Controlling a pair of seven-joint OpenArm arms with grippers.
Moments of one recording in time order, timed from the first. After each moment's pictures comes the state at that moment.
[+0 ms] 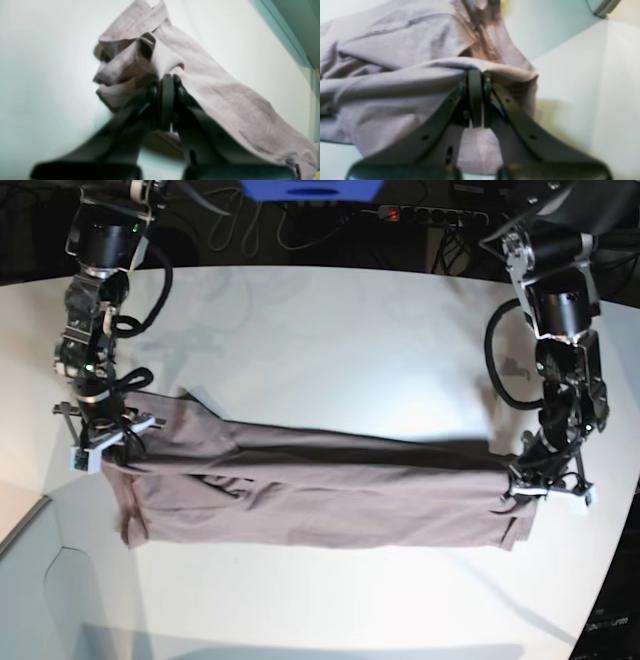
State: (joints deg) left arm -18.2 -11.5 -20.8 54.2 -32.6 -10.2 25.5; right arm 3.6 4.3 23.6 67.5 -1.3 16.6 -10.3
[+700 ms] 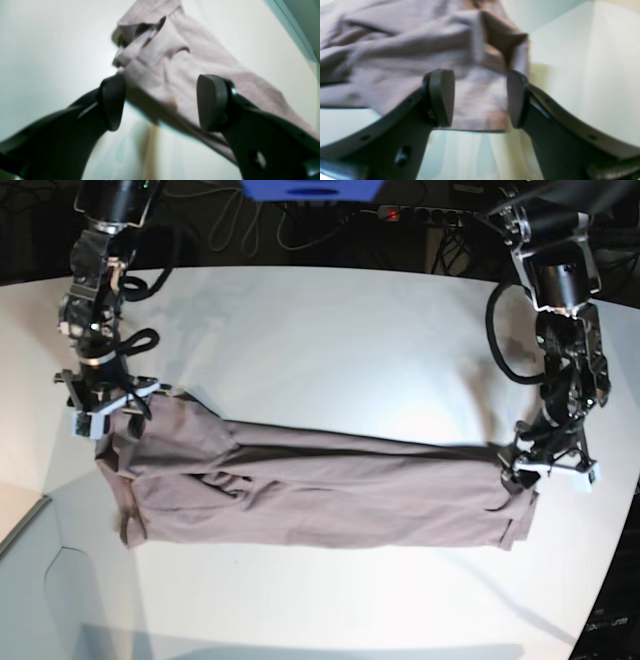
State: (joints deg) left arm -12.2 -11.7 -21.1 59.5 -32.9 -10.1 25.1; right arm -6.1 1.6 23.9 77.7 -0.9 16.6 -9.8
